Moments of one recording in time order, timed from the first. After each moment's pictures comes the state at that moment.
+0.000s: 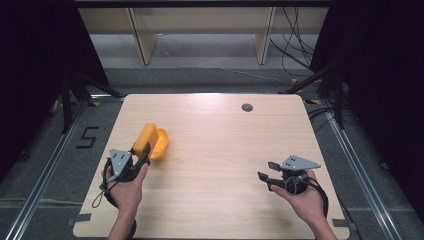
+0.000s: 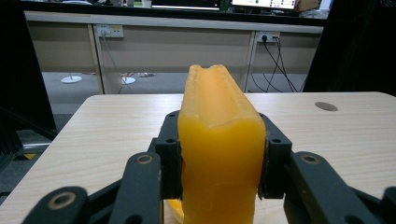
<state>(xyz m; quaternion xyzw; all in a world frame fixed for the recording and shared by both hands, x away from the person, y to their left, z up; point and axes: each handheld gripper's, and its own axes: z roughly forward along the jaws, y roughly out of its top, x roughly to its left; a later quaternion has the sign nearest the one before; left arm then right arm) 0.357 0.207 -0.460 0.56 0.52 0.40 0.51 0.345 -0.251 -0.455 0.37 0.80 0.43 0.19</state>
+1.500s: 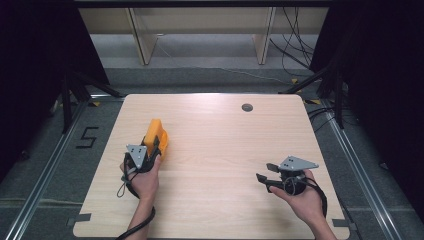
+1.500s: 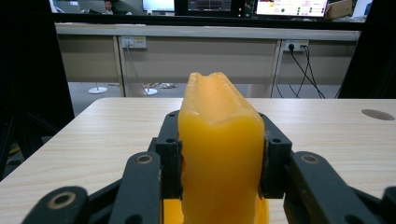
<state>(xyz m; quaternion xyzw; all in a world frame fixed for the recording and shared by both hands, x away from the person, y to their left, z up) 0.403 0.185 -0.505 0.52 0.52 0.45 0.50 0.345 -0.248 -0.458 0.38 0.80 0.43 0.17</state>
